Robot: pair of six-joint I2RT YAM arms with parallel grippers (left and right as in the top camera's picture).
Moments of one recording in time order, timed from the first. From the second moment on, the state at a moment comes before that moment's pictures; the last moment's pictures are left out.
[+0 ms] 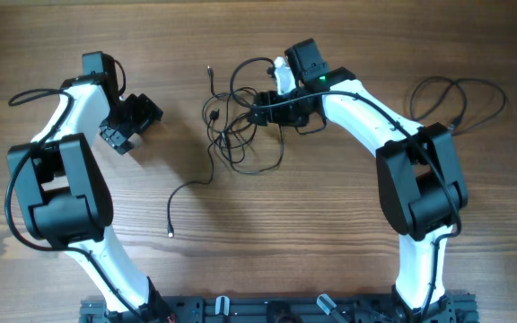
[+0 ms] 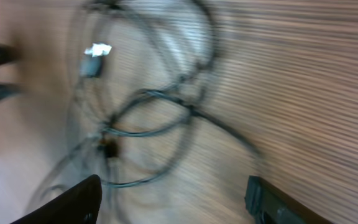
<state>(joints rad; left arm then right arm) 0.17 2.05 1.41 -0.79 0.15 -0.61 0.42 2.13 1.55 -0.59 -0.44 0.33</state>
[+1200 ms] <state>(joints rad) 0.17 2.05 1.41 -0.77 0.15 -0.61 0.57 2.14 1.62 -0.73 -0.50 0.36</state>
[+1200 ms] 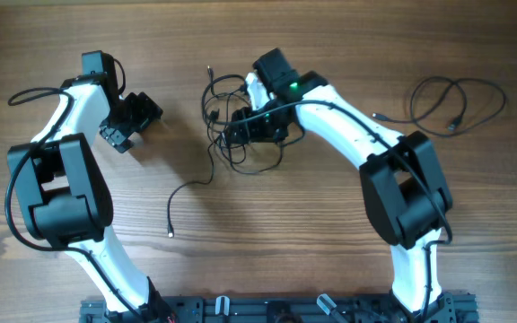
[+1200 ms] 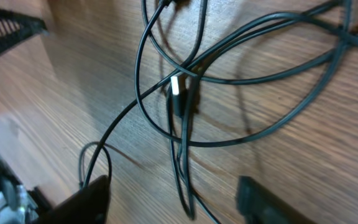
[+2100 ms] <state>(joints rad) 0.17 2.05 1.41 -0.78 0.15 -0.61 0.65 2.14 1.53 -0.63 -0.33 0.56</state>
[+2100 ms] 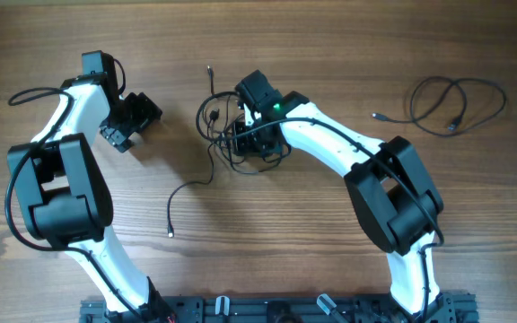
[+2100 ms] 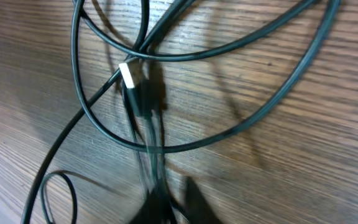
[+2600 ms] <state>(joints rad) 0.17 1.66 1.40 -0.68 0.53 -0.40 0.49 1.91 1.58 -0.32 -0.82 0.52</state>
